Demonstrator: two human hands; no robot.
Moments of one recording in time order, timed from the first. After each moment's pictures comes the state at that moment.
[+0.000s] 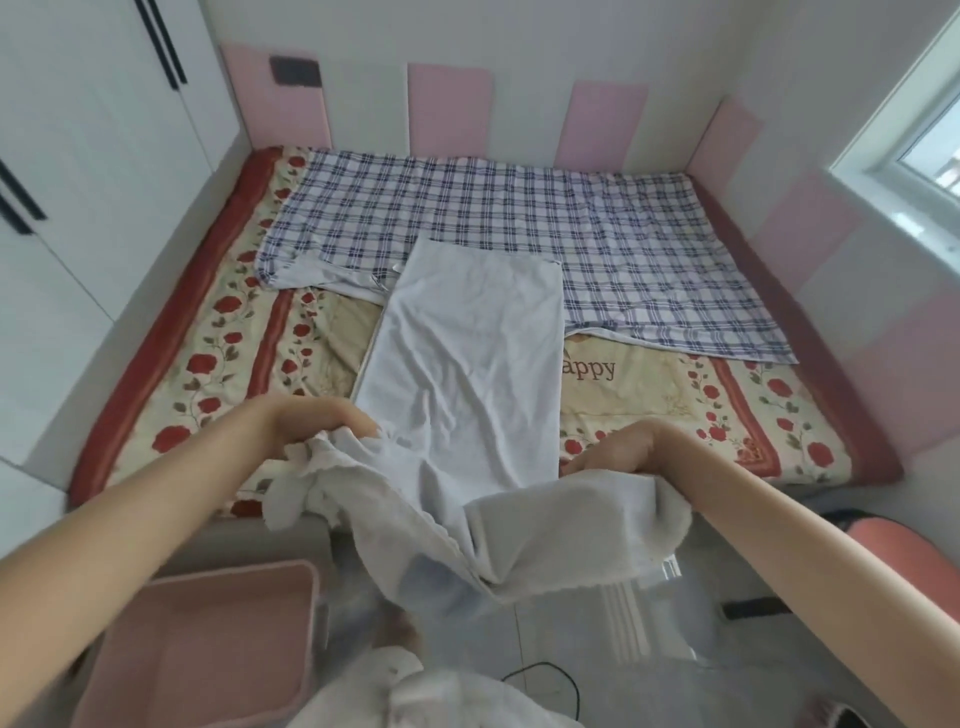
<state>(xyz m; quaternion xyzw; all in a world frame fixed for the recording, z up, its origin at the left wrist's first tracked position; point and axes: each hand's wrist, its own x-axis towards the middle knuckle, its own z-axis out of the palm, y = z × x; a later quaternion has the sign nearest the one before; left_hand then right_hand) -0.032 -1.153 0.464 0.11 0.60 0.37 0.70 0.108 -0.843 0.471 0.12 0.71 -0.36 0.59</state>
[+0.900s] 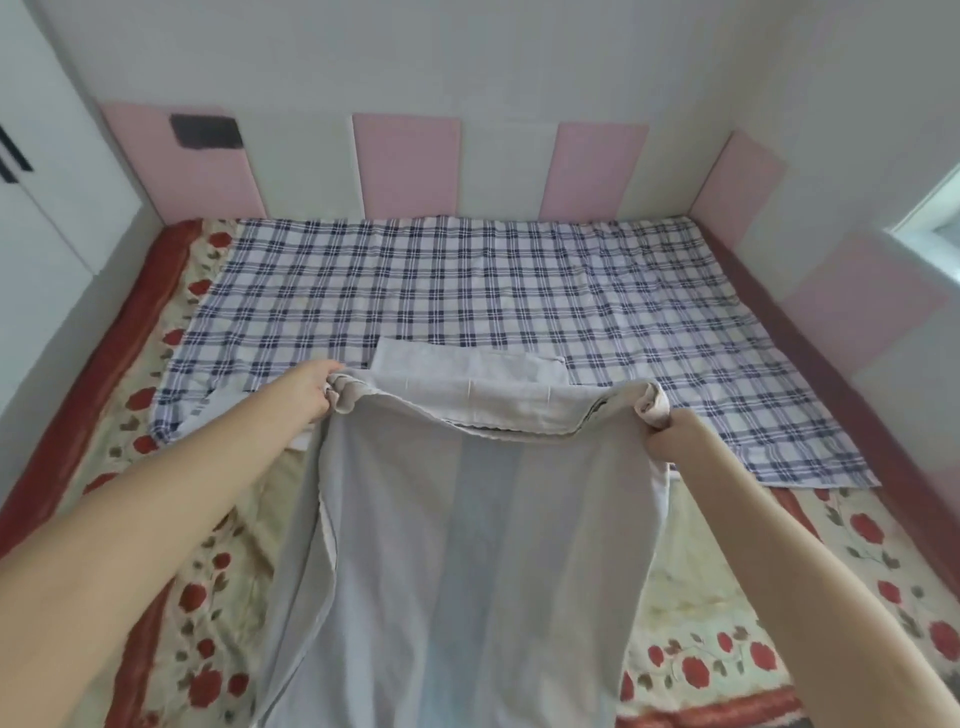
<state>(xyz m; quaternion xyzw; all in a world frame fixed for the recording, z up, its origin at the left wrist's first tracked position) -0.552 -0.903 0.397 -0.28 0.66 0.65 0.26 -0.318 -0.582 0.400 0.55 0.68 -0.48 -0.05</state>
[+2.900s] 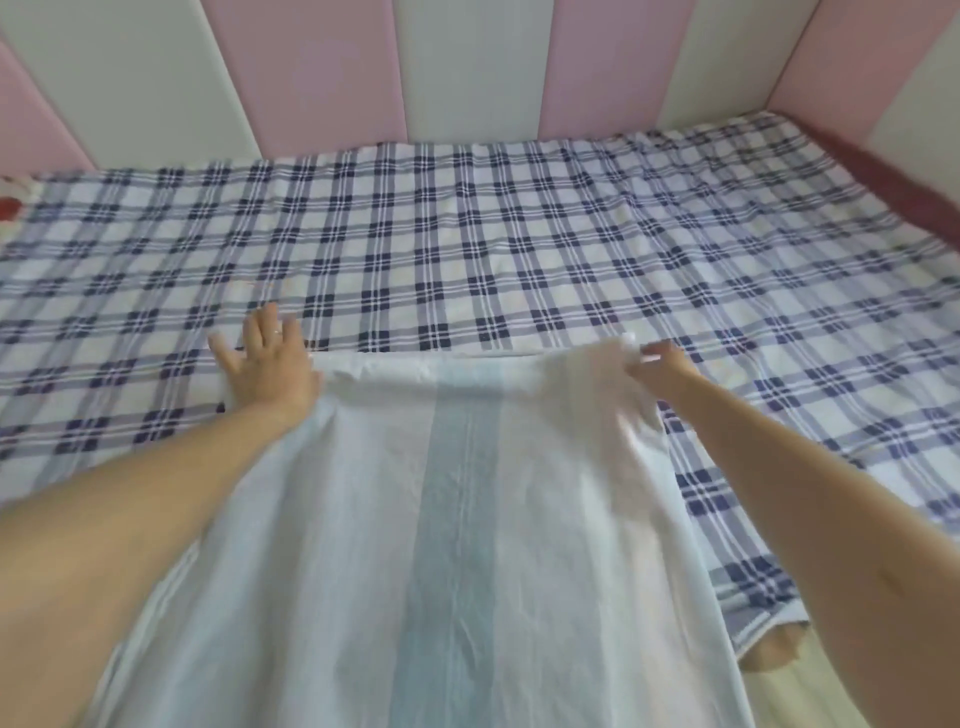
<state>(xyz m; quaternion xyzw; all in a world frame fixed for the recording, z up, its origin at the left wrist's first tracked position) -0.854 -0.673 0.010 0.14 0.99 -0.02 -0.05 -0.659 -0.329 0.009 0.47 0.77 -0.43 -0.04</state>
